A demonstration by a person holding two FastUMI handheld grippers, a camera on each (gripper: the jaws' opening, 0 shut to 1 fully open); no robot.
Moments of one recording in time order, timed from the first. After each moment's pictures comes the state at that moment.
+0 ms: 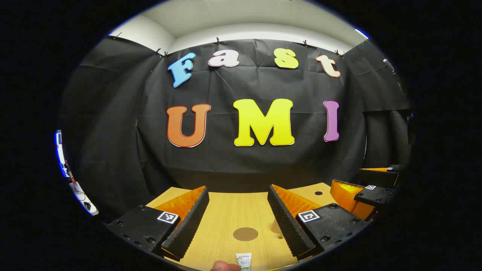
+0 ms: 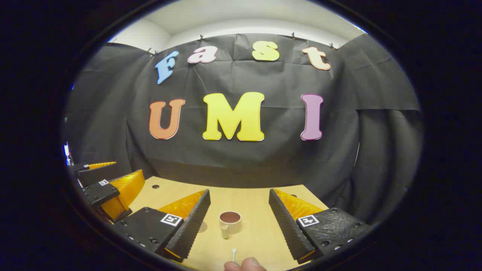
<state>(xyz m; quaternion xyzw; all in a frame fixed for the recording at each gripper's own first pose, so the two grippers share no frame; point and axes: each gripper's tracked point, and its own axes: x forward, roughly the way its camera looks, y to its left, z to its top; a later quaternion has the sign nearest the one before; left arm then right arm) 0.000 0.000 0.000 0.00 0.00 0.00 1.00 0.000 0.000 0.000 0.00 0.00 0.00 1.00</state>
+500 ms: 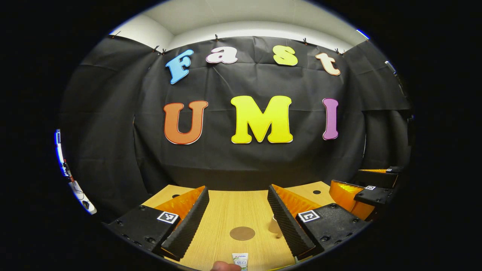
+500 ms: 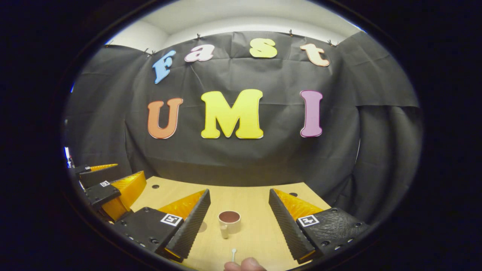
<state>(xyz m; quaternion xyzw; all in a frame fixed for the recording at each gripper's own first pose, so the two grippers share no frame) 0.010 -0.007 -0.001 0.00 0.01 -0.01 1.00 0.009 -0.008 -0.003 0.01 0.01 0.00 1.00</state>
